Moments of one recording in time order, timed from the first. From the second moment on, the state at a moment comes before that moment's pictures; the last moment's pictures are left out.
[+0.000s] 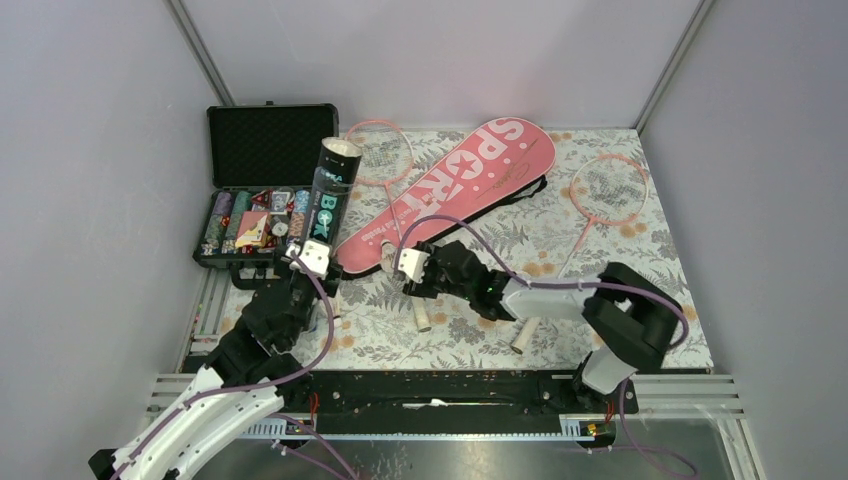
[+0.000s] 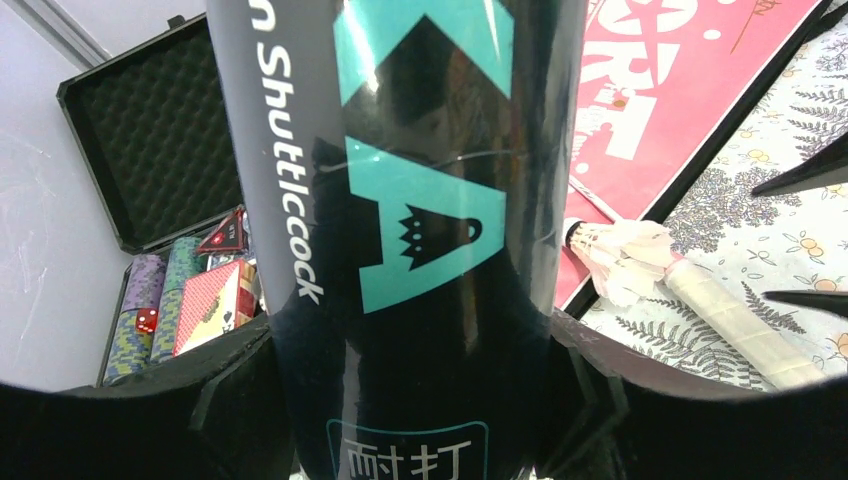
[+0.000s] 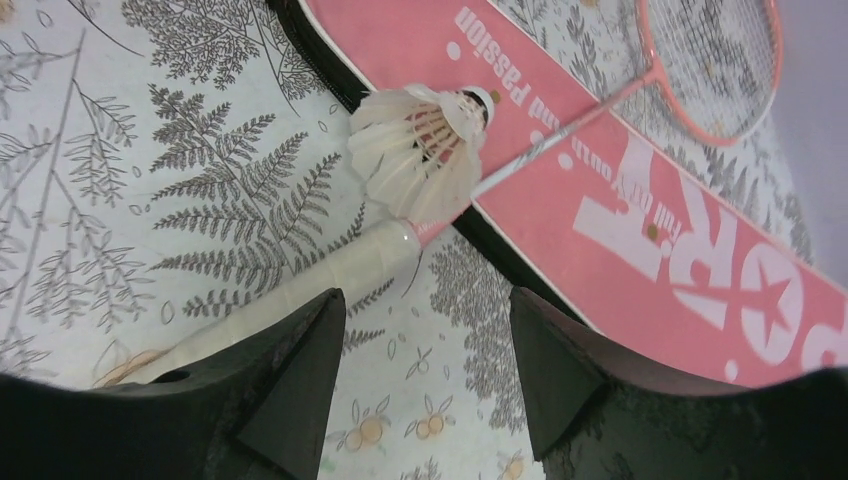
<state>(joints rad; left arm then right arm) -0.74 0.33 0.48 -0.28 -0.53 0.23 0.96 1.56 0.75 0.35 0.01 -0.49</state>
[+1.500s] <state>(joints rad) -0.74 0.25 0.45 -0.29 -0.42 0.30 0.99 1.55 0.81 0.50 0.17 -0.31</state>
